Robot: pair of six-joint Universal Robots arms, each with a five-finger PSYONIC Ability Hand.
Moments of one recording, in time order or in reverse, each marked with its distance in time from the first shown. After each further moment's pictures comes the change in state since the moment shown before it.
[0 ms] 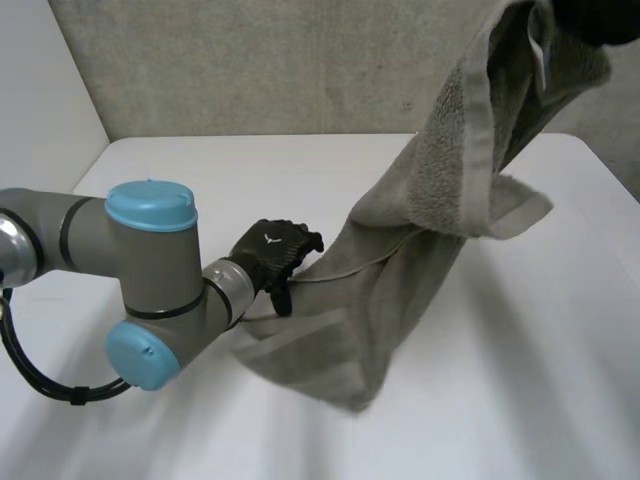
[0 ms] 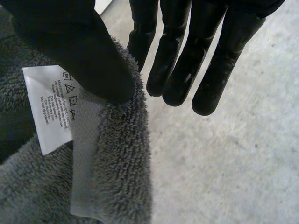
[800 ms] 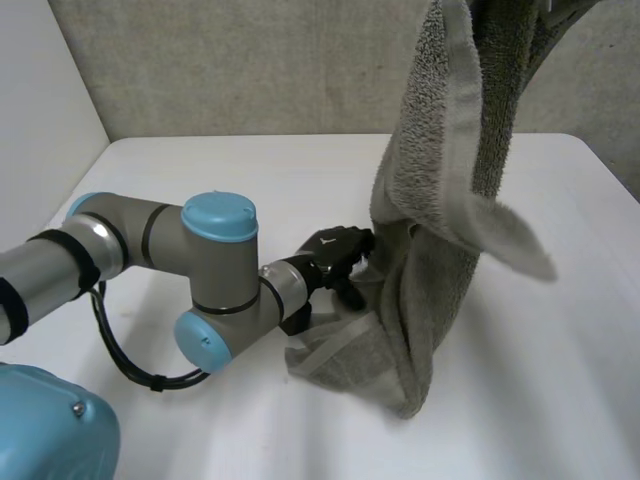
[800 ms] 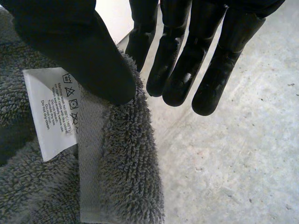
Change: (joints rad) left arm -0.085 -0.259 0.322 0.003 0.158 -0.434; right arm 0.115 -0.059 -0.082 -0.001 0.042 -0.001; left_hand 0.238 0.234 0.210 0.214 0.215; right_hand 0.003 0.000 0.001 0.000 0.000
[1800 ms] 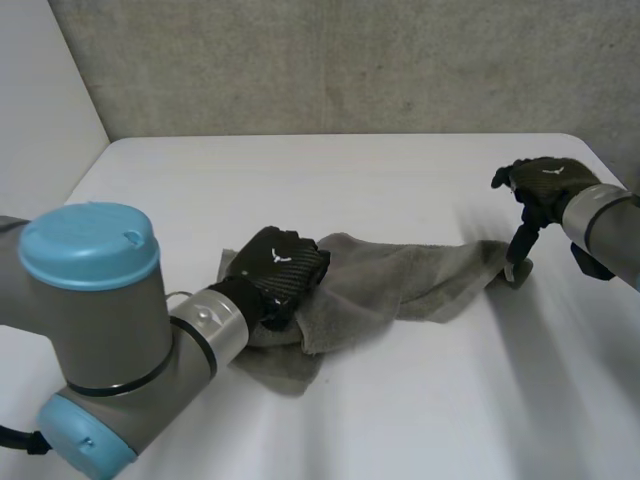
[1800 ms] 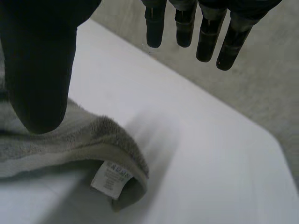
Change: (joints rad) left arm 0.003 0.583 -0.636 0.060 -0.174 0.579; right arm -0.155 0.640 0.088 0.068 0.201 -0.093; left_hand 0.584 0.627 0.649 0.651 0.643; right_hand -0.744 -0.944 -0.974 -0.962 -0.914
